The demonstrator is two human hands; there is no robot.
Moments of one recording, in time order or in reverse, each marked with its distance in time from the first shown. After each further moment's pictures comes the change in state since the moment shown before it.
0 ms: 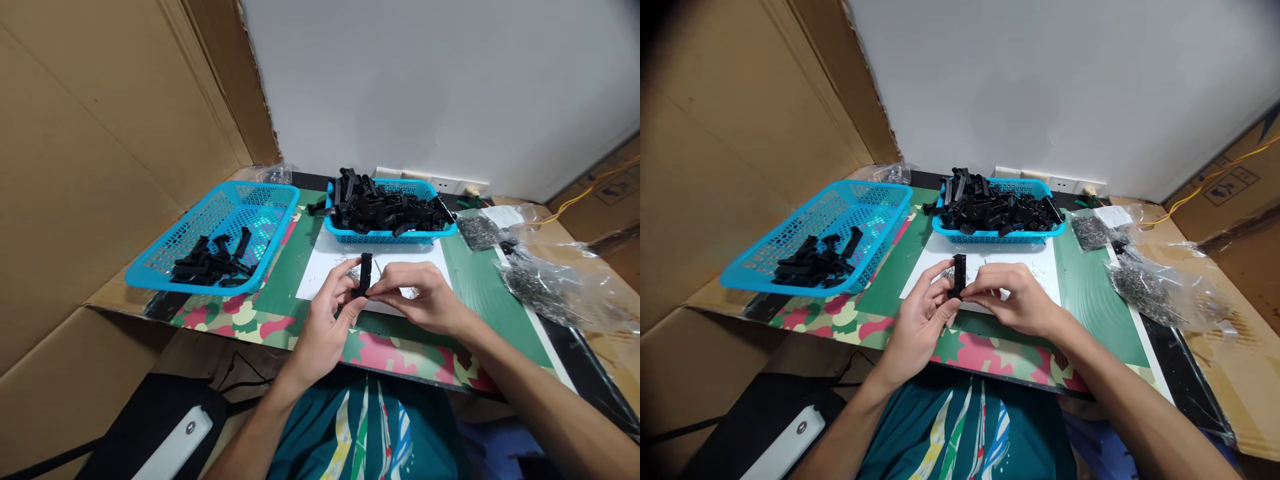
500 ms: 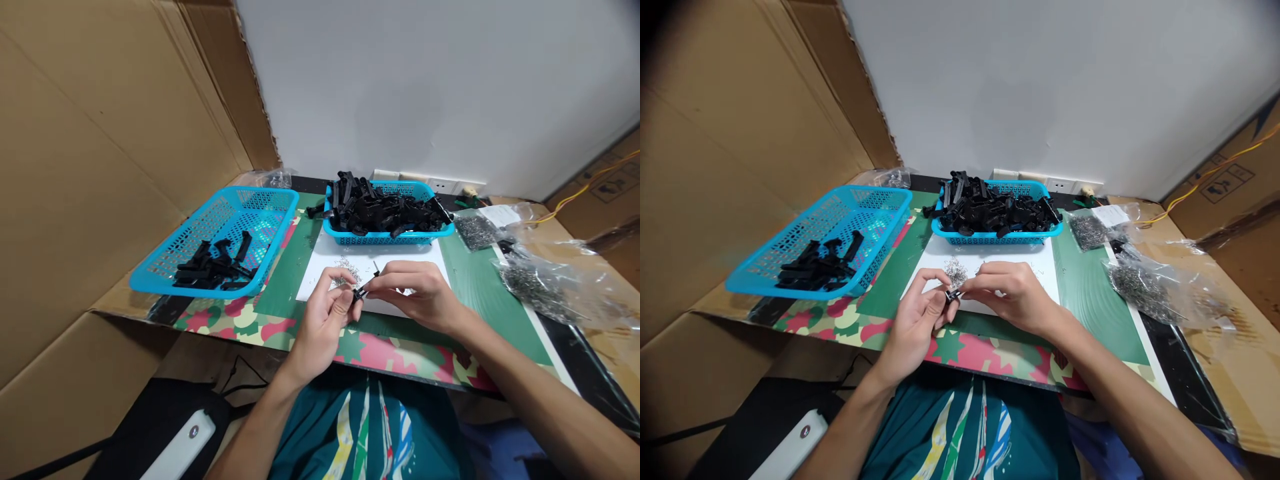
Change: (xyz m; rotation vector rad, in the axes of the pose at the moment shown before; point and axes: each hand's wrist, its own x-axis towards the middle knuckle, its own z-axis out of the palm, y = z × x) left_hand 0.003 0.014 -0.001 -0.069 -0.026 -0.091; right_hand -0.001 0.005 0.000 -0.119 0.065 -0.091
